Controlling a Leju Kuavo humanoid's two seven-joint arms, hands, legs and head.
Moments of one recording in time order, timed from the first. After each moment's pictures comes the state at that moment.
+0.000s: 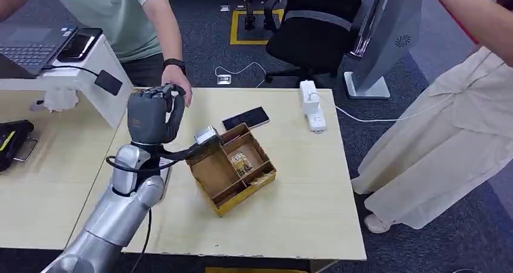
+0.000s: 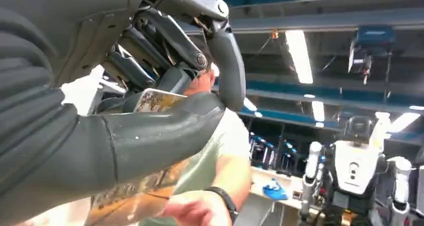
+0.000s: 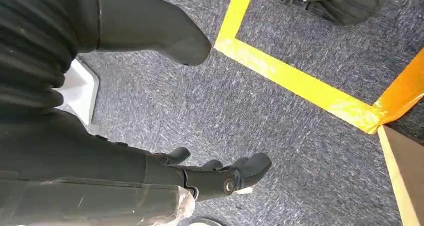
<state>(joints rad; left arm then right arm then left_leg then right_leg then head) -0.52 0.06 -0.50 -1.31 -1.13 0.59 -0.14 -0.07 0.20 -0.71 -0.20 1.47 -0.33 -0.25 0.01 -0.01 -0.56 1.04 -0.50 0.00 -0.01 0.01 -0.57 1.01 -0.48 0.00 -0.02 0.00</state>
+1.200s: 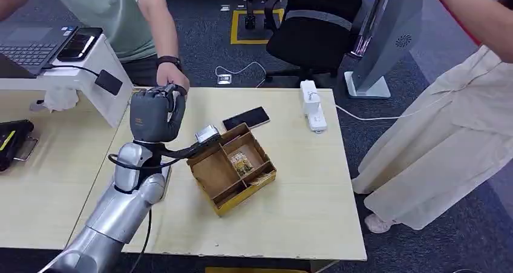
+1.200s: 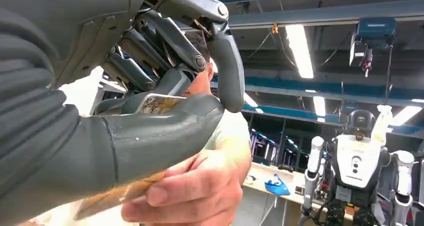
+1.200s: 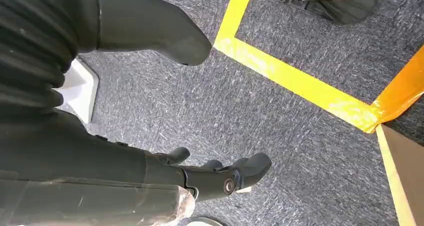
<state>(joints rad) -0.53 0.06 -0.50 -1.26 -1.13 0.60 -0.14 -0.08 0.20 -0.71 -0.20 1.47 -0.33 -0.25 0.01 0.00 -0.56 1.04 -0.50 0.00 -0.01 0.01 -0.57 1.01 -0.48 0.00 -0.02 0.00</state>
